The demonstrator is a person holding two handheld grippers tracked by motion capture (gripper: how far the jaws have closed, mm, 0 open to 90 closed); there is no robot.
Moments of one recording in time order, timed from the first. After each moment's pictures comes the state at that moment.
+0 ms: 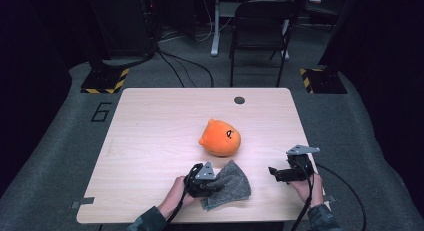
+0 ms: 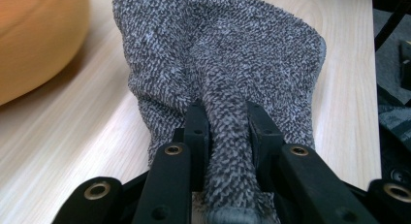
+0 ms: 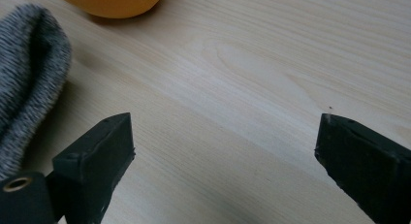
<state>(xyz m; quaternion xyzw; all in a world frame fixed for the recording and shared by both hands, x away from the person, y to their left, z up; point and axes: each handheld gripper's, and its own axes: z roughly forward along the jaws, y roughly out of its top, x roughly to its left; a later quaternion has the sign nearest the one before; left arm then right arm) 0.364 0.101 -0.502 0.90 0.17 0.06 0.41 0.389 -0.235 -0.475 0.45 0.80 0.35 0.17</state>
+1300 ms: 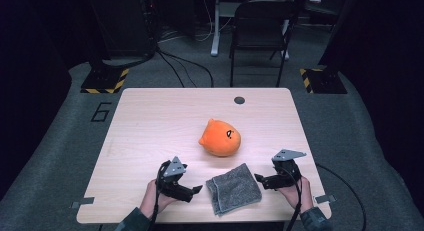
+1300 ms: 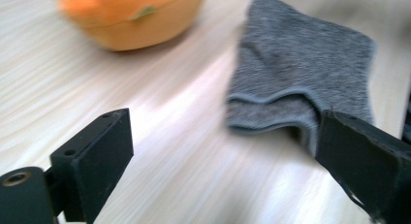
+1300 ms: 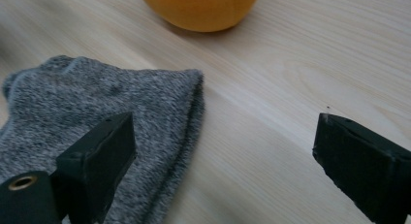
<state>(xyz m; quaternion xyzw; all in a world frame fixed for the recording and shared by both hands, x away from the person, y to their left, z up) 0.347 0.193 -0.480 0.84 0.31 0.13 0.43 0.369 -0.189 -0.466 0.40 0.83 0.37 0.14</state>
